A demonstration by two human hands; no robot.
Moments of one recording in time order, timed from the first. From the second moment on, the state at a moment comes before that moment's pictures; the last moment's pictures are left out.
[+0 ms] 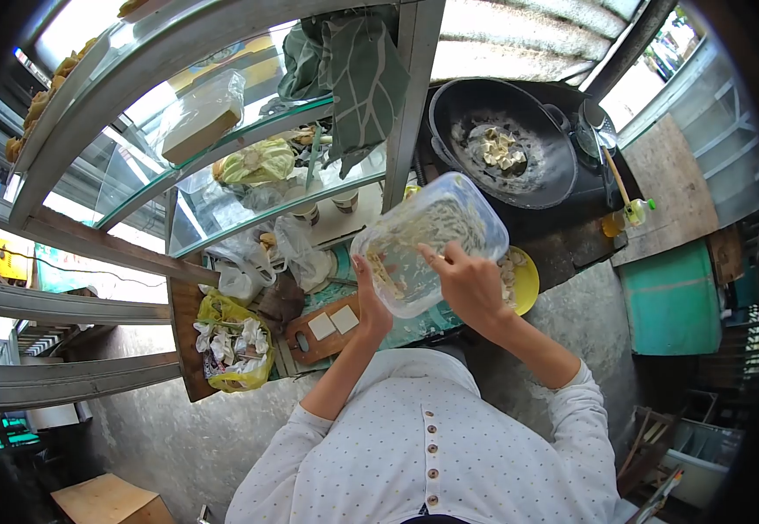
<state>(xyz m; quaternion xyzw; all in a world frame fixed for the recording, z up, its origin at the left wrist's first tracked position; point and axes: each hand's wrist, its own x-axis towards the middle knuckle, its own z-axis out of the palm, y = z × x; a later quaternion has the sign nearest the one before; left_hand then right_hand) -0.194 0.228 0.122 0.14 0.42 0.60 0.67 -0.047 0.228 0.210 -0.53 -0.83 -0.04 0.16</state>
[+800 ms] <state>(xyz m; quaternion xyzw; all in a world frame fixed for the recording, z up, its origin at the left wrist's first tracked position) -0.204 0.221 0.117 0.16 0.36 0.67 0.63 -0.052 0.223 0.240 -0.53 -0.83 0.02 0.16</state>
